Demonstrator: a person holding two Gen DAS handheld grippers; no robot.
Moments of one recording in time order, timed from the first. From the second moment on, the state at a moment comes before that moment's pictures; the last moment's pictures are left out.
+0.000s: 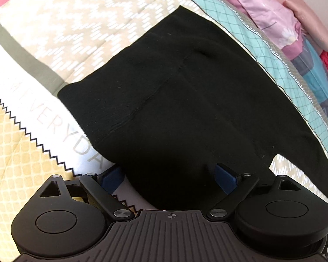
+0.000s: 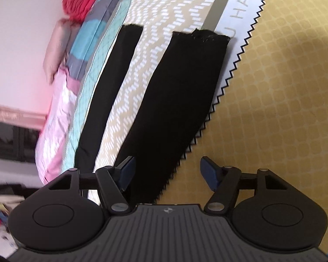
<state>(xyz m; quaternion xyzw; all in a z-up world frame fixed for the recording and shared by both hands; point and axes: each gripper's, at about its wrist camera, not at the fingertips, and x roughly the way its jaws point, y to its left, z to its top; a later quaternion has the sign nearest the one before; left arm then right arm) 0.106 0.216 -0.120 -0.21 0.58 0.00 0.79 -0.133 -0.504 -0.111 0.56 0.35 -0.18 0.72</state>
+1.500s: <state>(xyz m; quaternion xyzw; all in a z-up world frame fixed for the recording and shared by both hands) 0.265 0.165 -0.077 -0.17 0.55 -0.06 0.82 0.089 -0.541 -0.057 0.44 0.43 -0.14 0.78</state>
